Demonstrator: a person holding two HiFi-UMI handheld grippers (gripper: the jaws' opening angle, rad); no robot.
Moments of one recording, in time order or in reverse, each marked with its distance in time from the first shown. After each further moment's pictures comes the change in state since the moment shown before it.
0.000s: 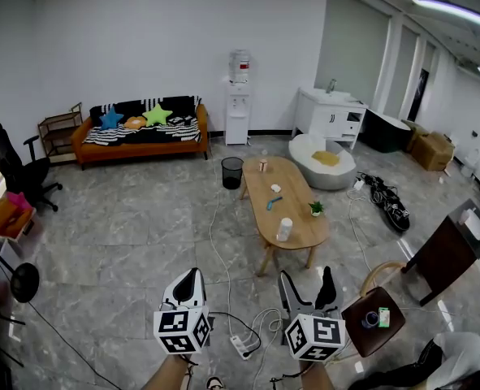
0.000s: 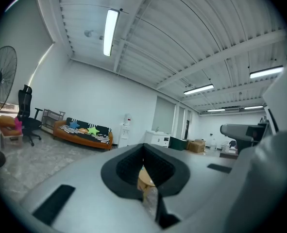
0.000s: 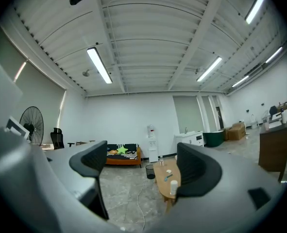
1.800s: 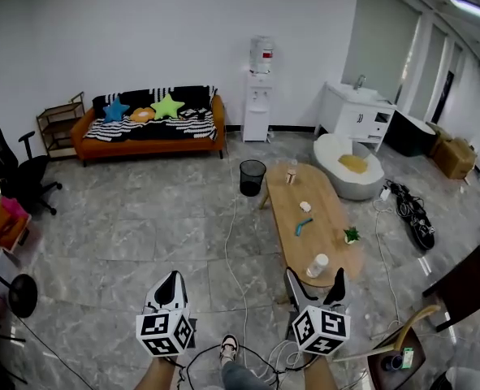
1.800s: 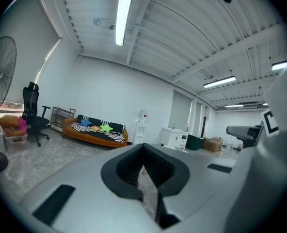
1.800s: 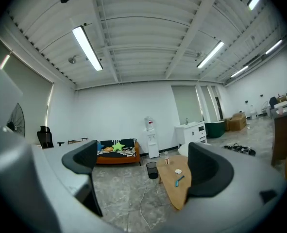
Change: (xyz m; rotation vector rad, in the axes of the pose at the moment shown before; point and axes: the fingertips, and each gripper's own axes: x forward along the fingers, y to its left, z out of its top) left arm 0.231 0.212 0.001 -0.023 0.044 0.148; right arm 0.317 0.019 -0.080 0.054 0.074 -0.040
